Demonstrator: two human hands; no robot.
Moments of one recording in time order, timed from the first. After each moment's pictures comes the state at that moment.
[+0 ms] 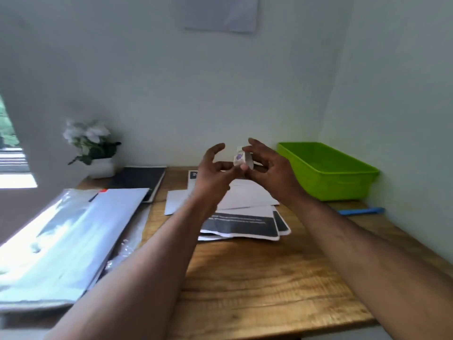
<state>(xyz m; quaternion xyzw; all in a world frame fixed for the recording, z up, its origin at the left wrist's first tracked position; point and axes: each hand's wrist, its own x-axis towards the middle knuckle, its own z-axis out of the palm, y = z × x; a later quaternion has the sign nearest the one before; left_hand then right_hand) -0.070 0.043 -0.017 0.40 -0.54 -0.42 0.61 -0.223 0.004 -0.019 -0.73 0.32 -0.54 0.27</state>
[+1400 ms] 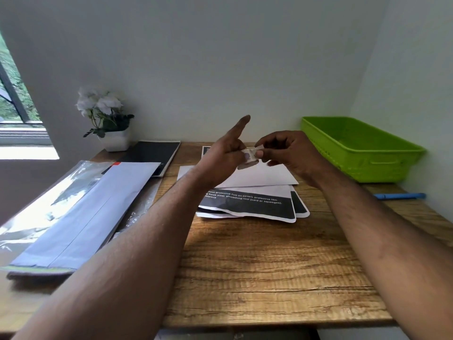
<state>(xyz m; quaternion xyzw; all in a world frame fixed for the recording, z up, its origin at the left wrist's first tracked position) -0.051 0.027 -0.026 0.42 -0.72 -0.31 0.46 -0.234 -0.009 -0.021 -0.73 0.34 -0.45 0.37</state>
